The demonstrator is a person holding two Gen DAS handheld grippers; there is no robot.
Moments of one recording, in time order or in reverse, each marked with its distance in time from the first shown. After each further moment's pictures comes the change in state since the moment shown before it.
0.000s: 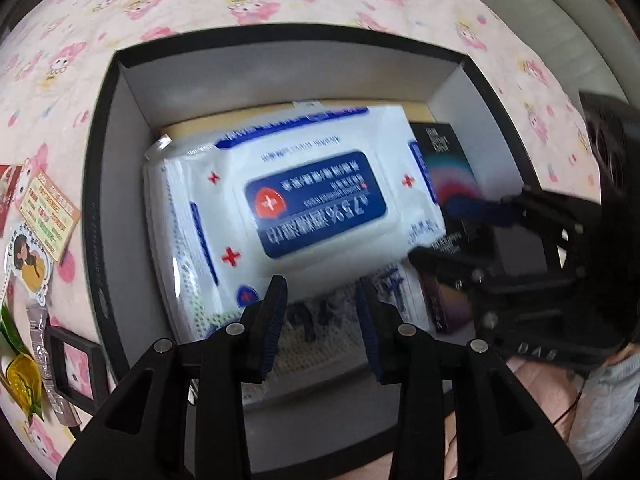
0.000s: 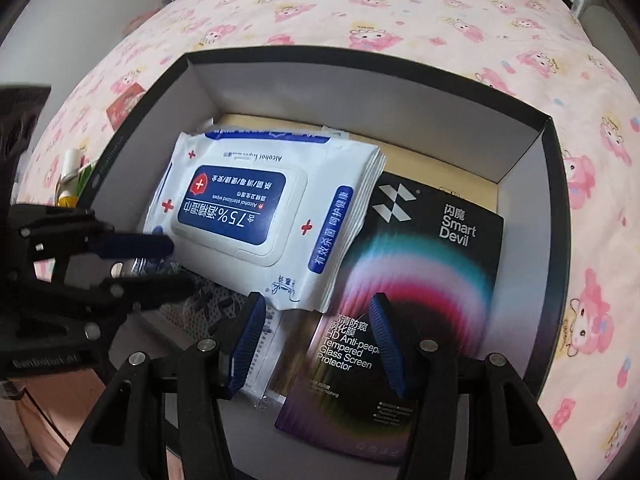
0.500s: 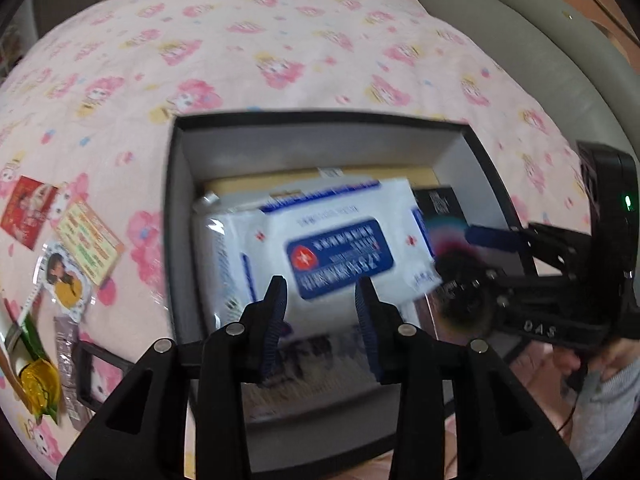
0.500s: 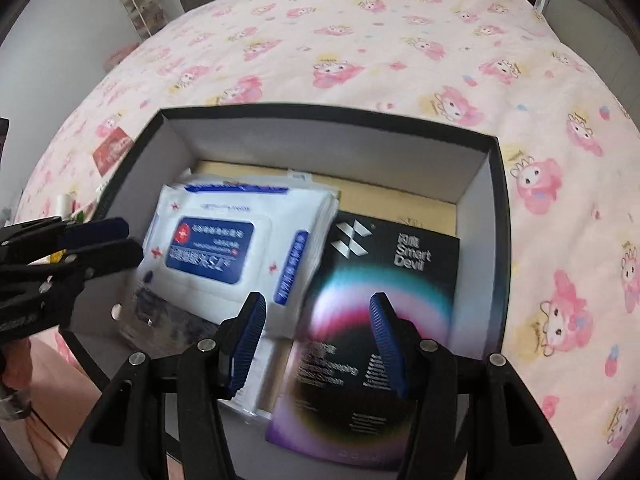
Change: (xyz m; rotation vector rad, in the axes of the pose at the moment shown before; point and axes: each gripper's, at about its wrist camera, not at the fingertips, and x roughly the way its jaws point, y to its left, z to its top) left arm -0.034 0.009 0.003 -0.012 -0.149 0.011; right arm -0.020 -0.016 0.009 0.098 -0.086 -0.026
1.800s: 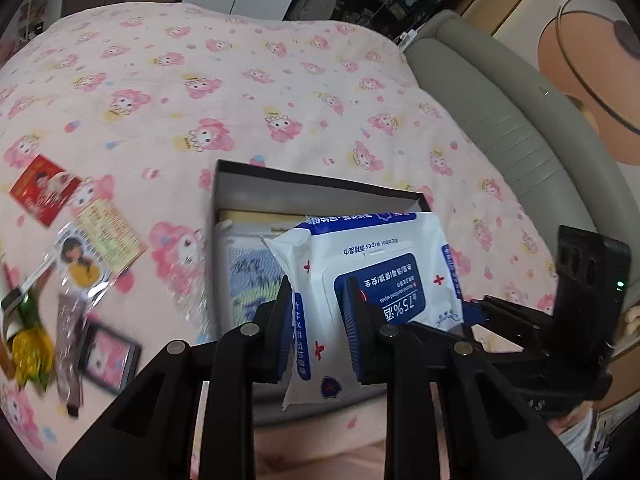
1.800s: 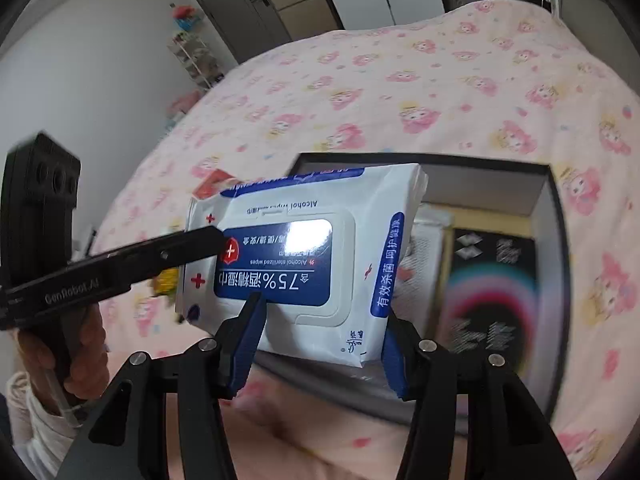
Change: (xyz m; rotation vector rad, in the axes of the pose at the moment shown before) left arm -0.070 0.023 -0.002 -0.147 -0.192 -0.133; right arm -0.057 0.058 -0.010 0.034 -0.157 0.231
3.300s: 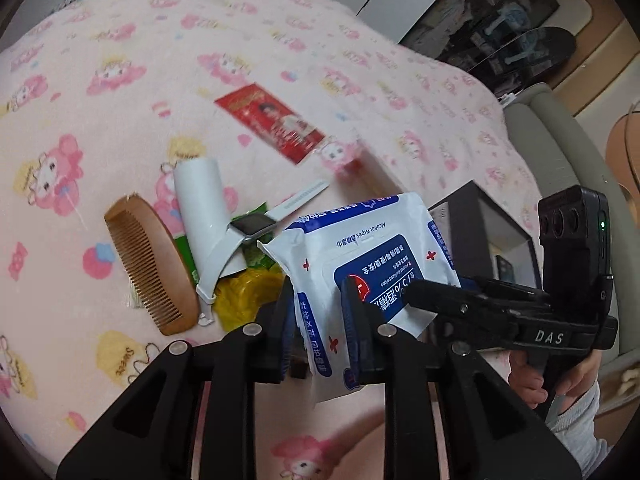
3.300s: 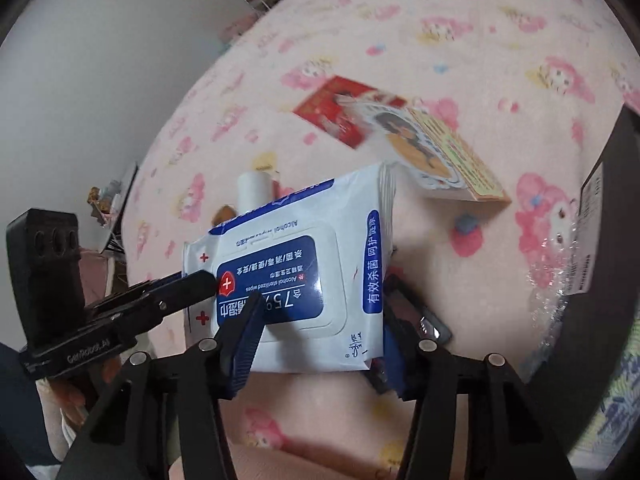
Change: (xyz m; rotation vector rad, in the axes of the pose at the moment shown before) left arm -0.136 0.250 -0.089 -0.265 -0.081 0.117; right arm 0.168 0.195 0.012 -0.095 0.240 0.232
